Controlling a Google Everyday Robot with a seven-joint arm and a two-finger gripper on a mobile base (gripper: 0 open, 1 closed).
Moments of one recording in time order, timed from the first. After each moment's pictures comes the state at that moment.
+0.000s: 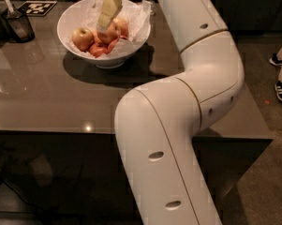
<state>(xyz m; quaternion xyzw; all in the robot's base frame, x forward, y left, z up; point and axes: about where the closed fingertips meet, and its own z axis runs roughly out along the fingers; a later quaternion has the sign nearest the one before) 0.756 0.052 0.980 -0.54 0.81 0.04 0.24</state>
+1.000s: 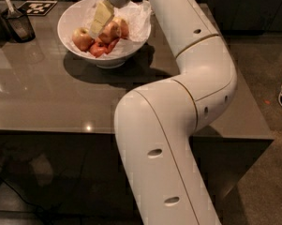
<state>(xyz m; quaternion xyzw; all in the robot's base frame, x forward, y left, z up) 0.771 0.077 0.950 -0.53 0.81 0.08 0.25</state>
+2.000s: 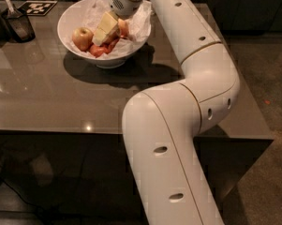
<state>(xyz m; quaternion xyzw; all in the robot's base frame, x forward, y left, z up) 0.776 0.069 0.913 -0.49 0.83 0.12 0.23</state>
